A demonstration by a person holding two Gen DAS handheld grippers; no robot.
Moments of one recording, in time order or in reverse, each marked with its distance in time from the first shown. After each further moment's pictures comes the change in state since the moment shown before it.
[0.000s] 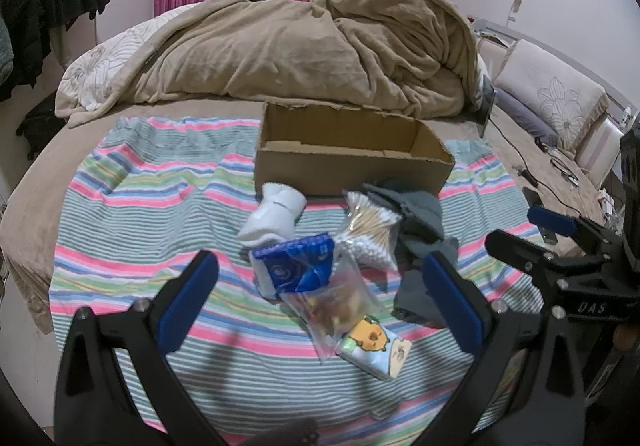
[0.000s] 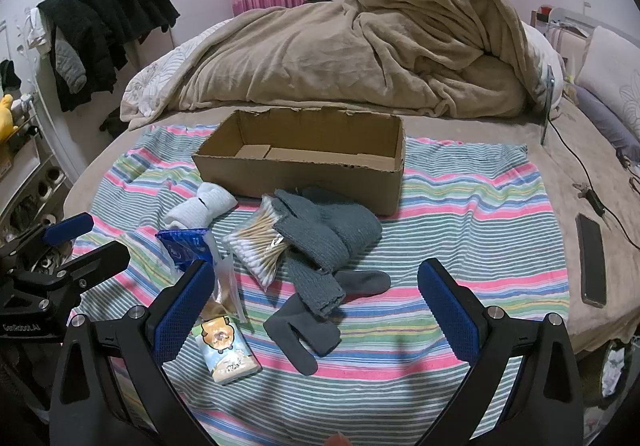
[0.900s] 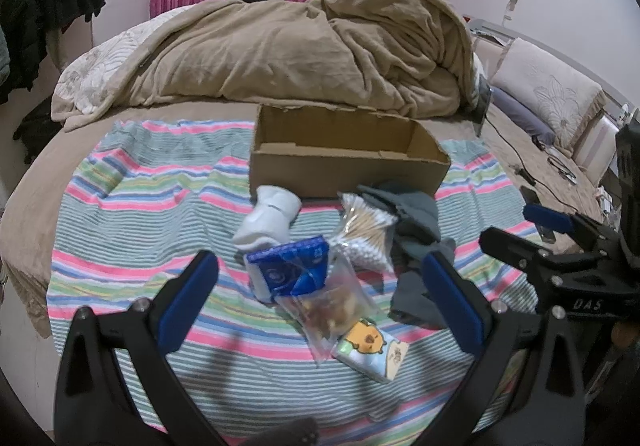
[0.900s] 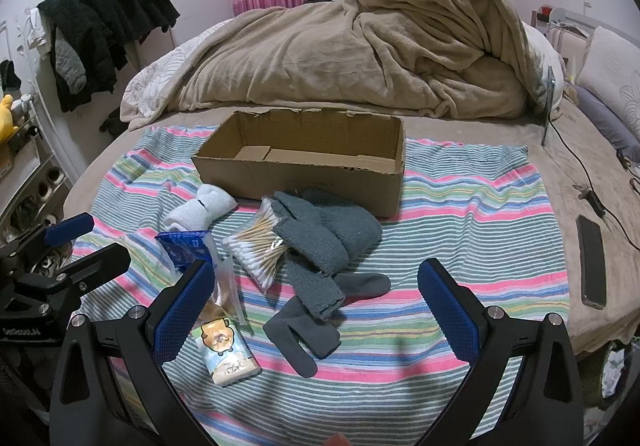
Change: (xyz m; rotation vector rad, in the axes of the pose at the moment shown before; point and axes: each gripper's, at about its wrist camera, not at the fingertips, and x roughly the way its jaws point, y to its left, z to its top) left arm 0.001 -0.002 0.002 0.012 0.001 -0.013; right arm 0.000 0.000 0.001 0.001 -0.002 0.000
